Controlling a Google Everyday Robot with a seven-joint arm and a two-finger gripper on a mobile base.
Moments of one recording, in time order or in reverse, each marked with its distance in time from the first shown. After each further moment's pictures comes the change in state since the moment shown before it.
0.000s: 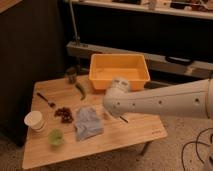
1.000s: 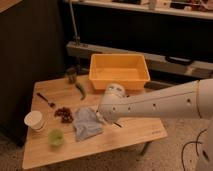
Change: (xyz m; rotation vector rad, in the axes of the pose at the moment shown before) arm 0.006 0.029 0.015 -0.146 0.004 -0.022
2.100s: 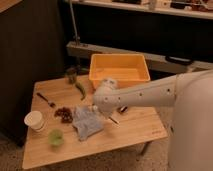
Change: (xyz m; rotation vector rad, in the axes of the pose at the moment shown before) arm -0.058 -0.001 0.030 0.006 0.029 0.026
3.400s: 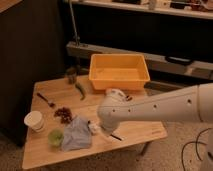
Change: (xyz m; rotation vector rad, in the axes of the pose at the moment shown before) arm 0.132 0.024 -0.010 -0.141 0.118 -0.086
